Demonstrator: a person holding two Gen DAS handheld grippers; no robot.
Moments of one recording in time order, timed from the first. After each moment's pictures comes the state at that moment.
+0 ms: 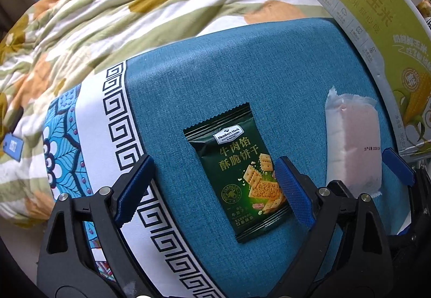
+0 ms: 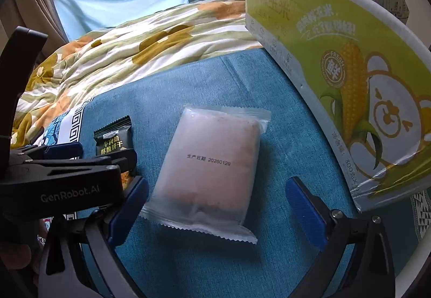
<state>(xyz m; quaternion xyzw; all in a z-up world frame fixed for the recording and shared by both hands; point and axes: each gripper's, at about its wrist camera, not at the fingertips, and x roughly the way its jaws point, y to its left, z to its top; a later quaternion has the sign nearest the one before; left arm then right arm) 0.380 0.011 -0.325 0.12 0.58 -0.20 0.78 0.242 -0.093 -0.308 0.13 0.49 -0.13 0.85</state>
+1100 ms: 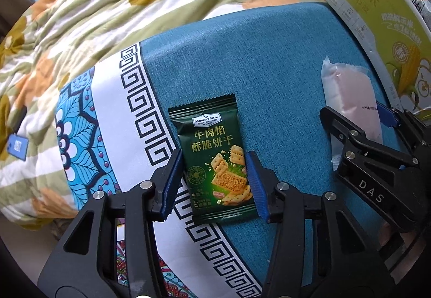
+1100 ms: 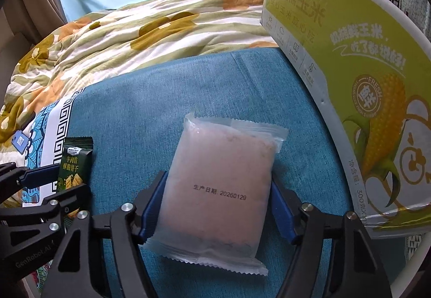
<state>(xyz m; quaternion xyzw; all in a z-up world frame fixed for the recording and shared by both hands) 0.359 0.034 -0.313 0.13 0.60 -0.21 0.76 0.272 -0.089 -0.318 0.10 0.52 -0.13 0.84</state>
